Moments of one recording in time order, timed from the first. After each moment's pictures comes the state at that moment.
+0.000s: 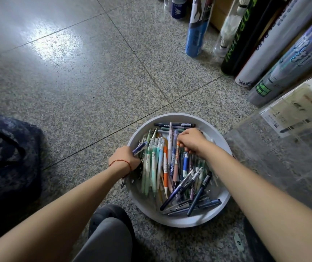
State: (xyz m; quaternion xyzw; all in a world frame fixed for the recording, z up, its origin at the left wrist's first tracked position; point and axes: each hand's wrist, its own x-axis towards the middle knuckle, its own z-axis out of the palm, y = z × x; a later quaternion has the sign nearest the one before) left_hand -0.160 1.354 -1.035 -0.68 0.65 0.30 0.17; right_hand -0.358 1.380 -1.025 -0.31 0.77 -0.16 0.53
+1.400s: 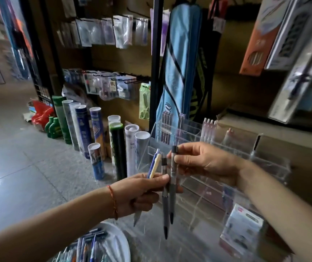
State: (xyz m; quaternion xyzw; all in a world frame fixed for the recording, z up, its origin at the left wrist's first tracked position) left_hand -0.370 1.547 -0.649 -0.17 0.56 0.81 0.04; right_hand -0.531 1.655 -0.603 -0.46 0.59 -0.47 0.47
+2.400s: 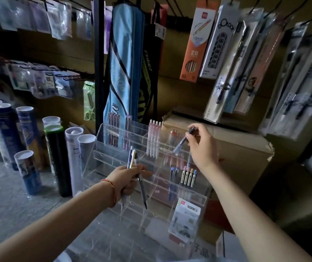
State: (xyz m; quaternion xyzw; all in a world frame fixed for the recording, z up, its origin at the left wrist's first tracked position) left_hand -0.482 1.572 -0.674 -0.24 0.56 0.79 -0.06; right_hand -0.627 1.716 -0.625 -0.33 0.77 -0.49 -0.24
